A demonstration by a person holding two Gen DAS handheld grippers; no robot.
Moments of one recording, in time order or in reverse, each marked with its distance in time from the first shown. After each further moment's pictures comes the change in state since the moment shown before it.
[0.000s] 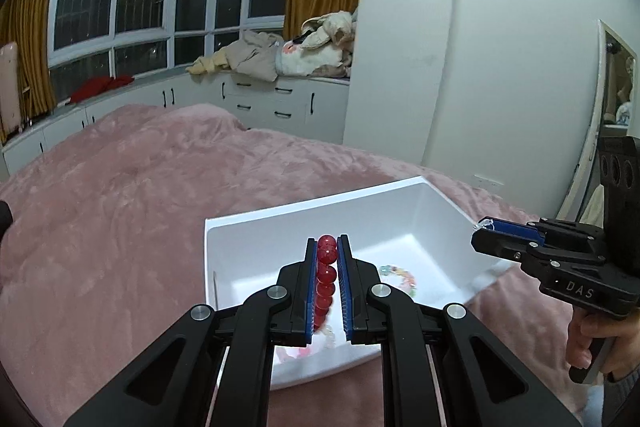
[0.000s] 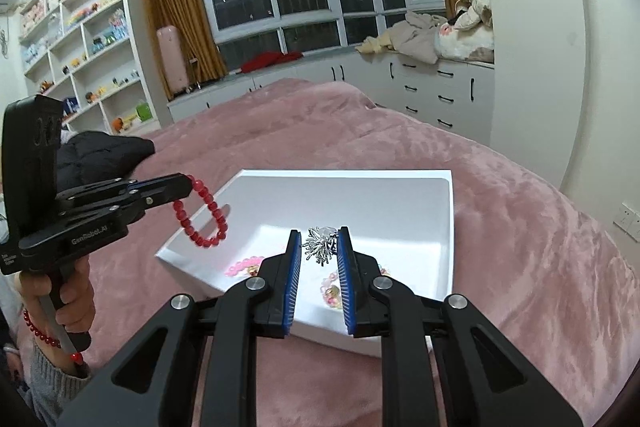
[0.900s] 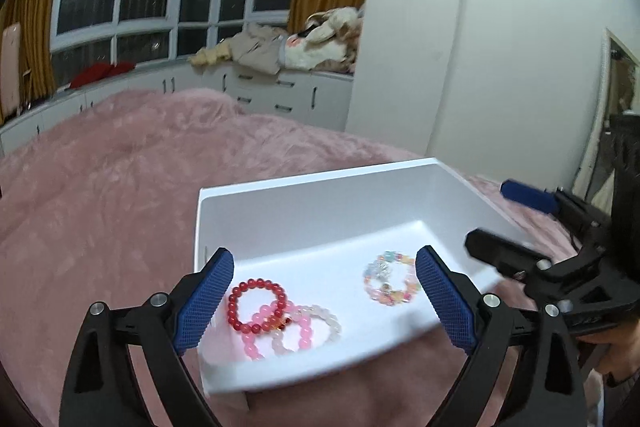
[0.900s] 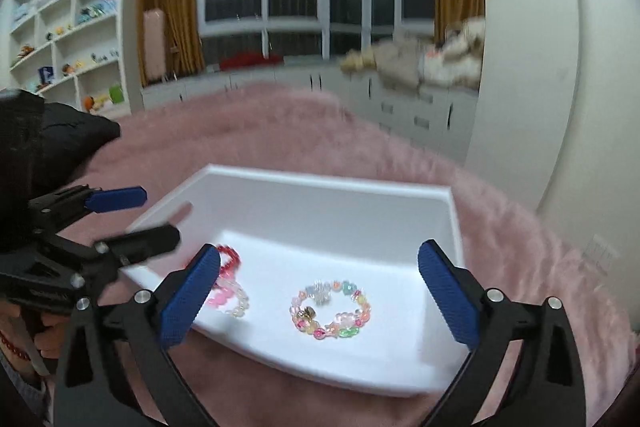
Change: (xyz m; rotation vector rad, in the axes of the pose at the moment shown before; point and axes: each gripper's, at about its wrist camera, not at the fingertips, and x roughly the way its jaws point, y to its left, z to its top) left arm 0.015 0.002 -0.033 -0.016 -0.020 -0.023; right arm 0.001 0.027 -0.018 -0.126 -0.132 -0.139
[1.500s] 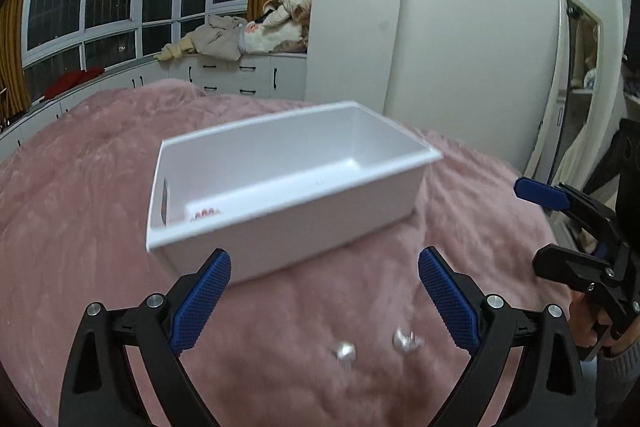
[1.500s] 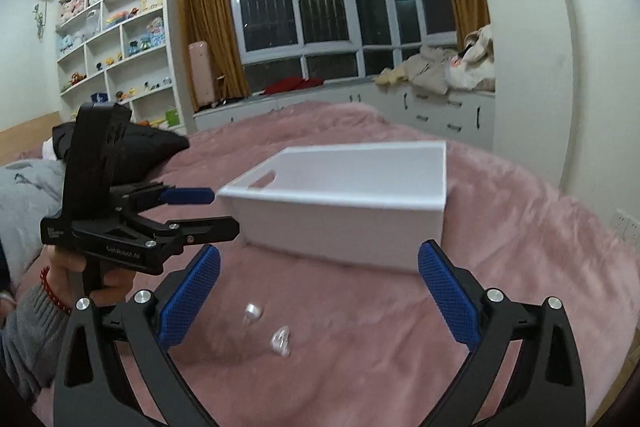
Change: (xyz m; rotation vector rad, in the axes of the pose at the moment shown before) left arm -0.059 -0.056 -0.067 0.101 0.082 -0.075; right arm -0.114 0.002 -0.084 0.067 -0.014 0.210
